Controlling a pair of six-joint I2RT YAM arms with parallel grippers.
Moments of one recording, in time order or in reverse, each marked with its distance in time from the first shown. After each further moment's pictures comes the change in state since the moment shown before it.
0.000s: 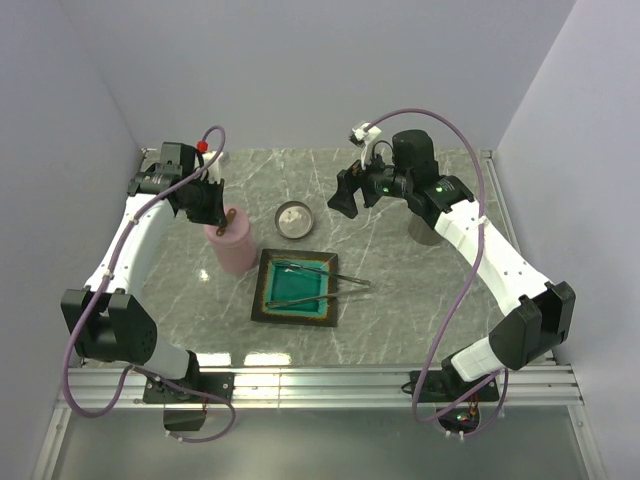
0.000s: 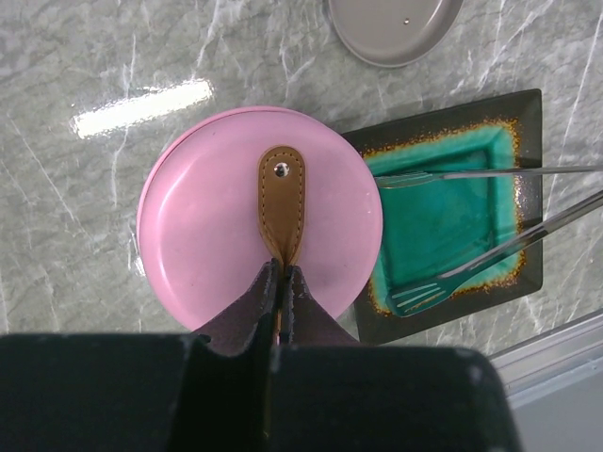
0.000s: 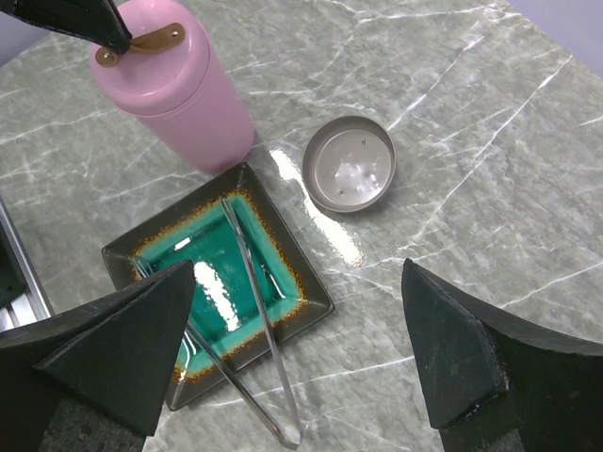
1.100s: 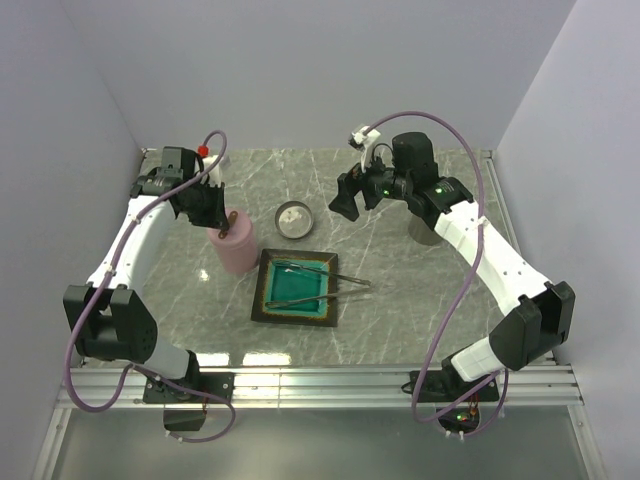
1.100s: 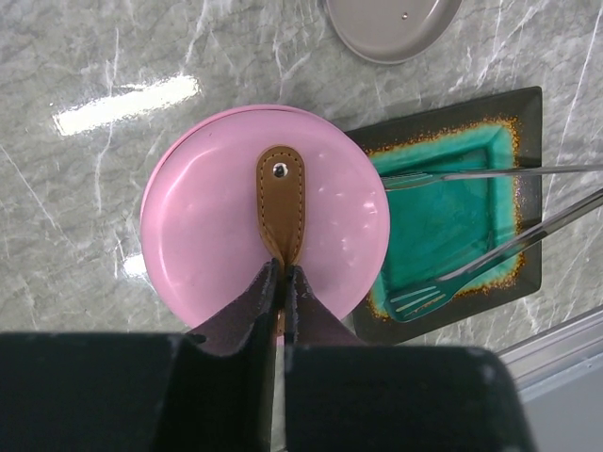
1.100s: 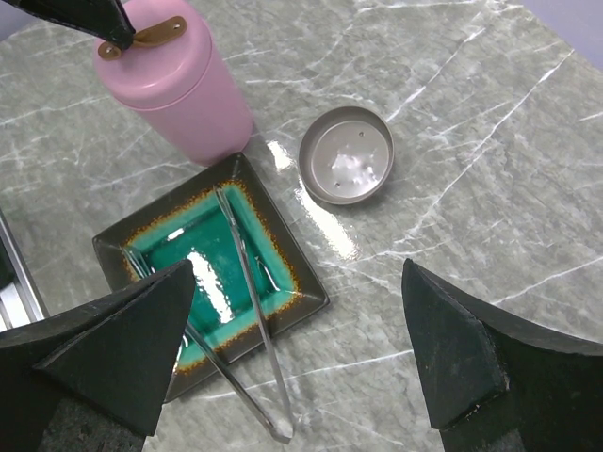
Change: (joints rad) left arm 0.012 0.014 -0.052 0.043 0.033 0.000; right arm -0.004 -0.002 -0.018 -0.003 -0.005 -0.027
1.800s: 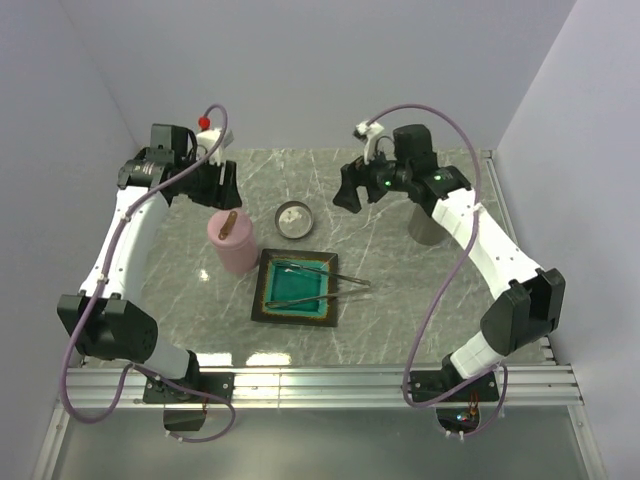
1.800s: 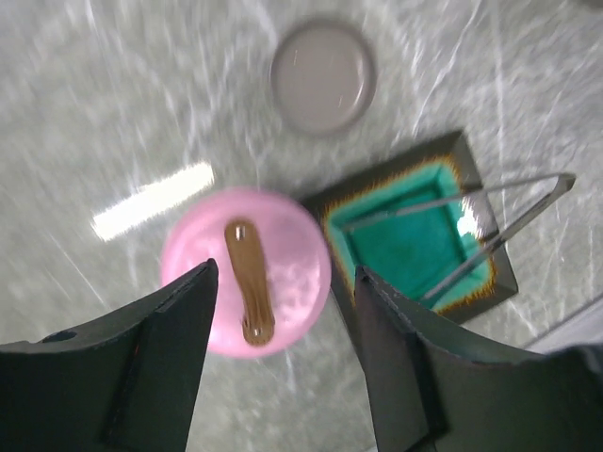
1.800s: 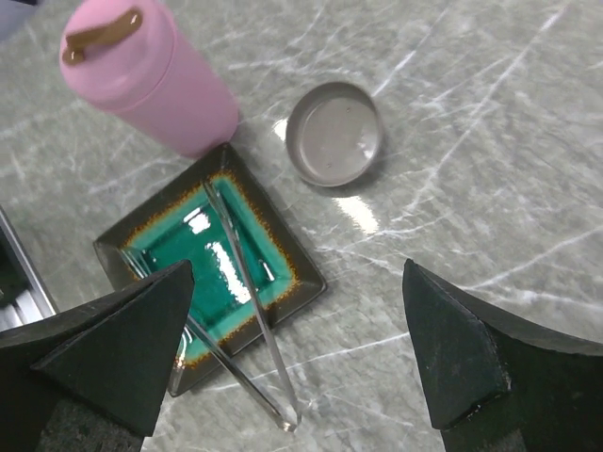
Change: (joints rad) left arm -0.011 -0.002 0.190 -0.040 0.090 0.095; right arm -0.038 0.085 0.079 -0.079 -0.006 0.035
